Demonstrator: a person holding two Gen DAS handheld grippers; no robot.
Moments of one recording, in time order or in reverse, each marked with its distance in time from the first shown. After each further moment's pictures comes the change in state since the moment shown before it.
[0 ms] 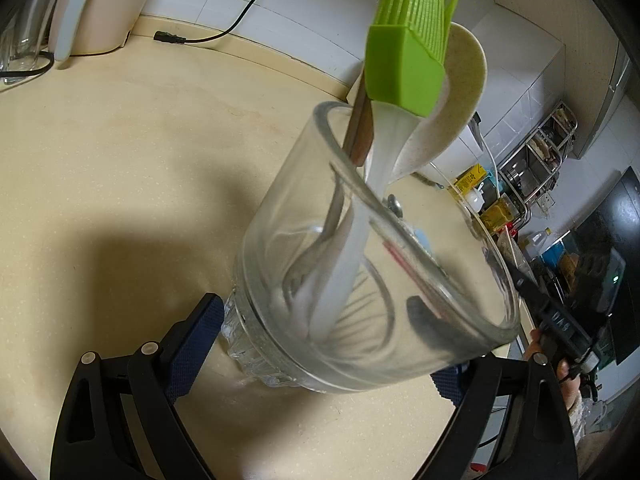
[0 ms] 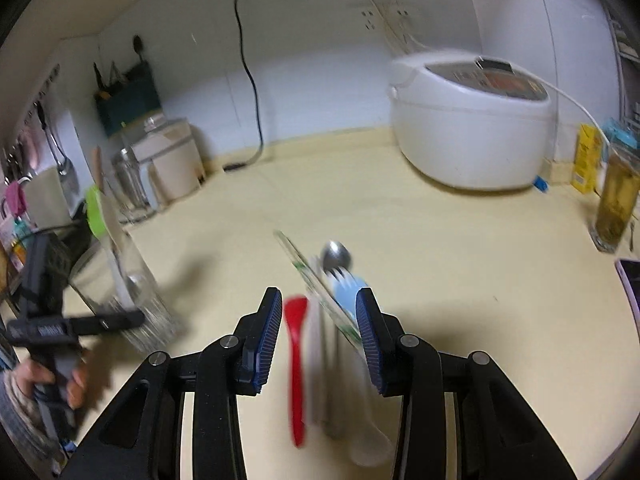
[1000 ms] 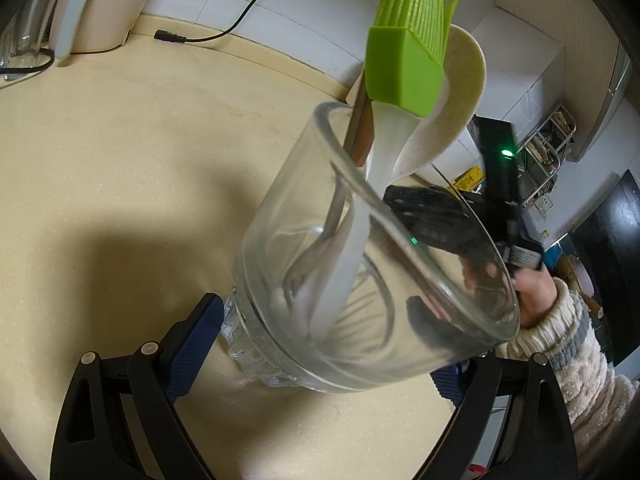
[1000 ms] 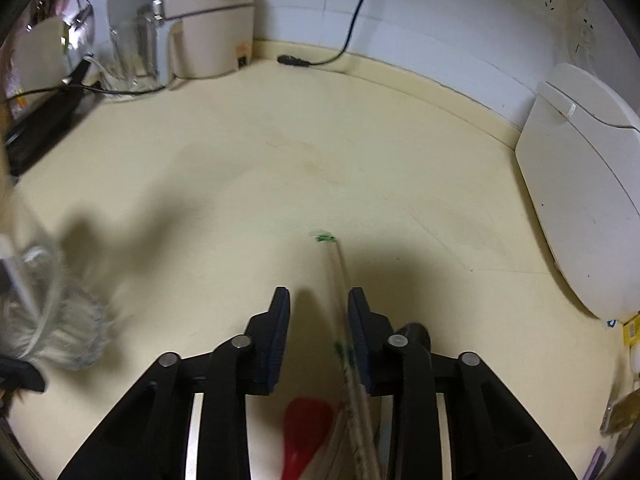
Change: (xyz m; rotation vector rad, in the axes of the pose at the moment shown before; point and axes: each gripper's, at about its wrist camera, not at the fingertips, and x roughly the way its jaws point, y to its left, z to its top) left arm -0.001 -0.001 0.000 -0.009 -0.003 -0.012; right arm 0.171 0.071 0.064 -0.455 0.344 0.021
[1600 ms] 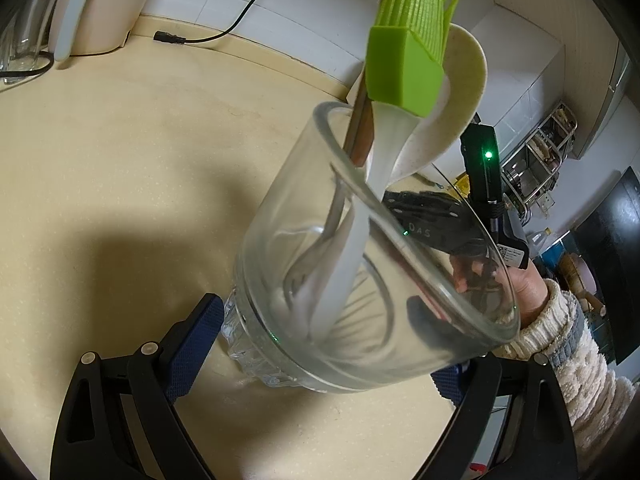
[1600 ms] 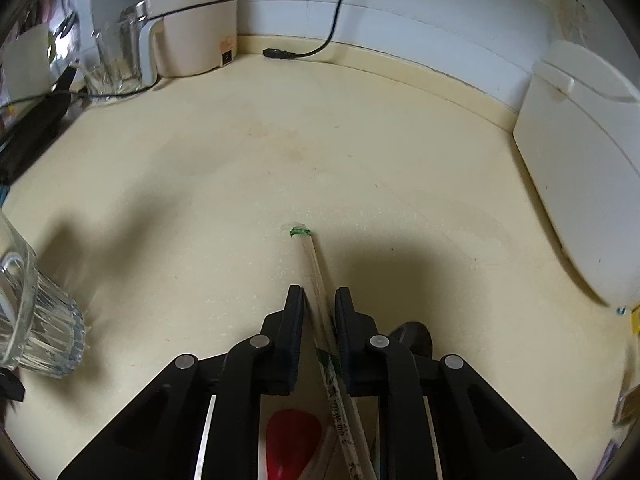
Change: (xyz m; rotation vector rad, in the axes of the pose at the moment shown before) left arm -0.001 0.000 0.000 0.008 0.002 0.009; right arm 0.012 -0.012 -0.006 0.062 -0.003 0.020
